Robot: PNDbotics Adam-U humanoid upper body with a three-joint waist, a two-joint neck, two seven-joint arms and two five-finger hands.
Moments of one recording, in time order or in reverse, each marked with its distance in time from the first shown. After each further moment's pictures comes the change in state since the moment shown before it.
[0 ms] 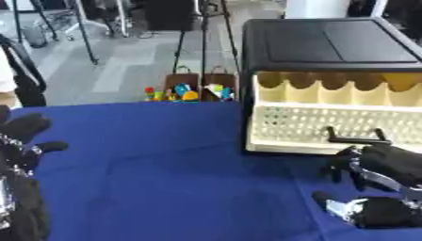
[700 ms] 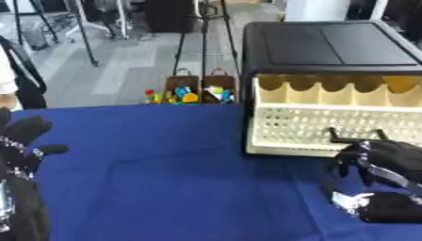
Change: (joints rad) left arm -0.001 0.000 0.000 0.000 0.003 -0.003 -0.007; right arm 0.008 -0.012 -0.019 0.000 0.019 0.014 -0.017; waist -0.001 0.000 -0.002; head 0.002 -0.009
